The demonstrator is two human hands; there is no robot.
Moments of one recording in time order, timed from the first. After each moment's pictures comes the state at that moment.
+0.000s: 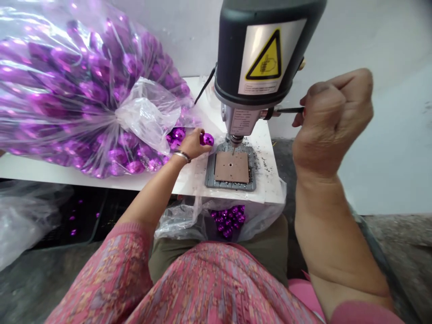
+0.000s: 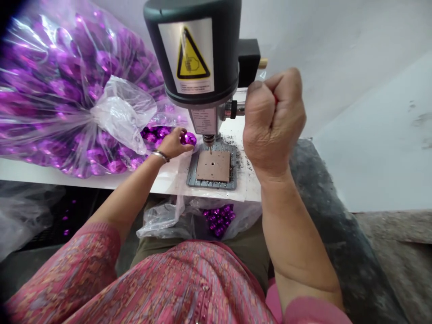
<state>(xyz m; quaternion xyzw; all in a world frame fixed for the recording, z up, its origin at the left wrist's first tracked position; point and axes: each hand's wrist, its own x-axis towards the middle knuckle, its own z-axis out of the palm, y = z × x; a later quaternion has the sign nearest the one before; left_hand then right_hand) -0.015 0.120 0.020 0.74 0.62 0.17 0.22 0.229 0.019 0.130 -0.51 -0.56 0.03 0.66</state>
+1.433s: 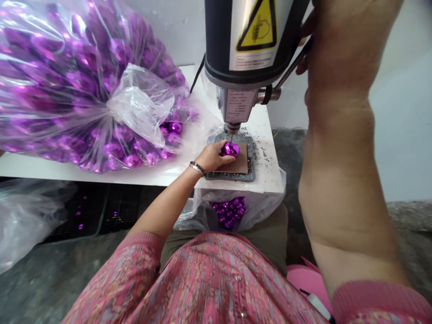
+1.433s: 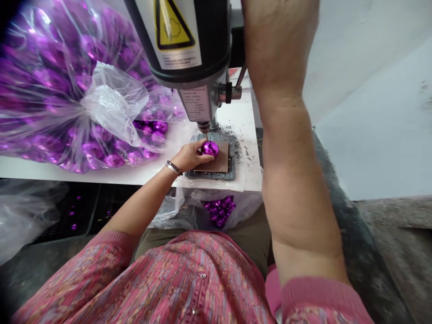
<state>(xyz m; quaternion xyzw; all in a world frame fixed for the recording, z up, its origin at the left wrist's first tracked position) 0.042 0.055 0.006 0.75 0.52 0.18 0.36 0.238 0.077 0.189 -0.54 -0.59 0.11 0.59</state>
